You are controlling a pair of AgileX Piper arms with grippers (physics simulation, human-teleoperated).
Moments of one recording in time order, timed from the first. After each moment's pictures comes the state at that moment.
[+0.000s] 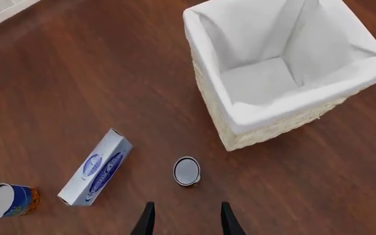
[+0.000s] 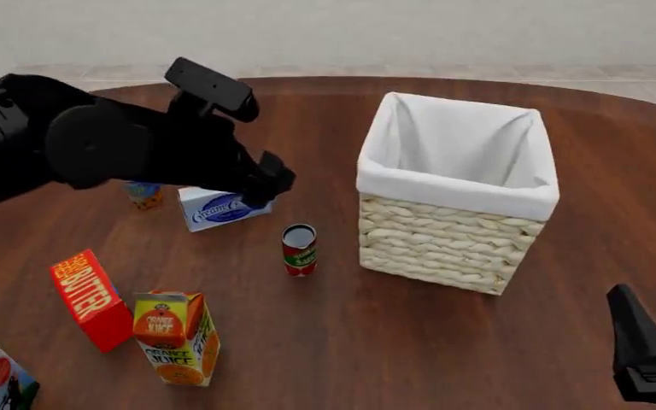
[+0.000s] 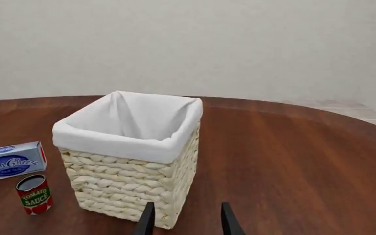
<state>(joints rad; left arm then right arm) -0.58 1.38 -1.13 0.51 0.07 0.00 0.02 0.00 -0.01 0.00</state>
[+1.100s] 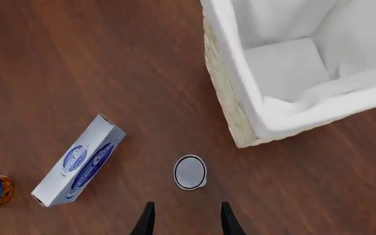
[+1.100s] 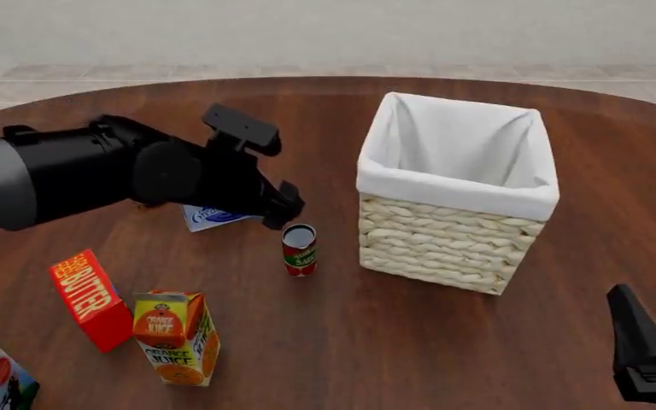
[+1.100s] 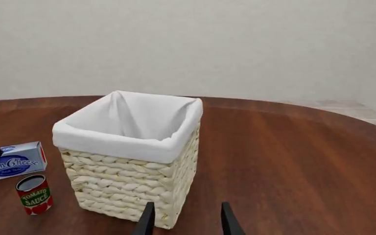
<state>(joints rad) -0.56 1.56 -1.11 0.42 0.03 0.00 0.02 0.00 -0.01 0.00</state>
